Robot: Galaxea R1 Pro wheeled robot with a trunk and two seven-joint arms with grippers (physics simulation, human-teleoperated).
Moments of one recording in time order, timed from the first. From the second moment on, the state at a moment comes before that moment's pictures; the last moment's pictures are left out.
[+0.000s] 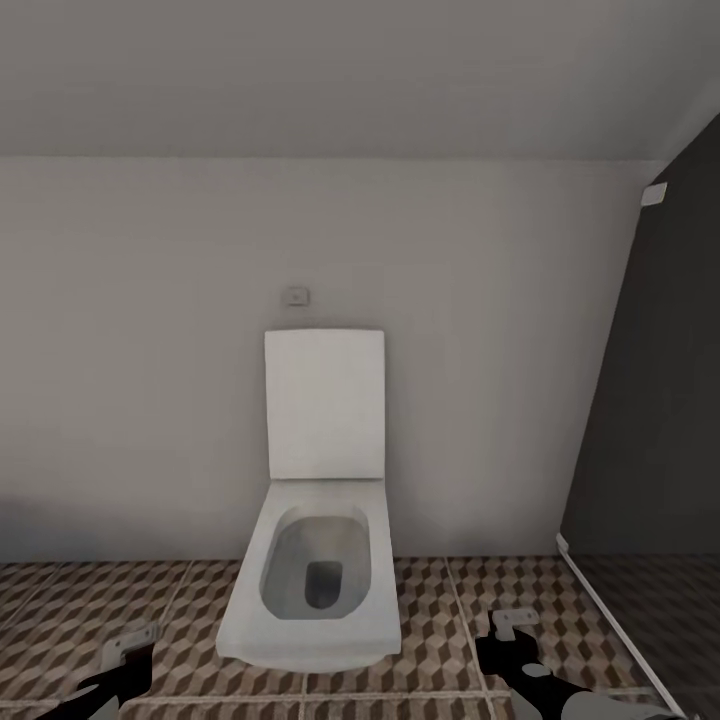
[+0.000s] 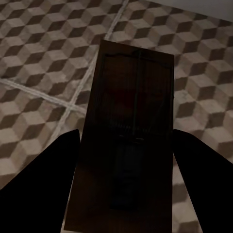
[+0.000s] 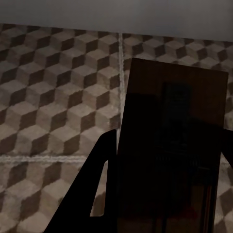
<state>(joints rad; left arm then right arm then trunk) -0.56 0.26 -0.56 -0.04 0.86 -0.12 0.04 -0.64 -0.03 0.26 0.07 -0.18 -0.25 -0.05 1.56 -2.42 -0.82</state>
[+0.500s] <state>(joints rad) -0.56 0.26 -0.56 -0.04 0.86 -0.12 0.04 -0.64 -0.03 0.26 0.07 -0.18 -0.25 -0.05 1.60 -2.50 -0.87</state>
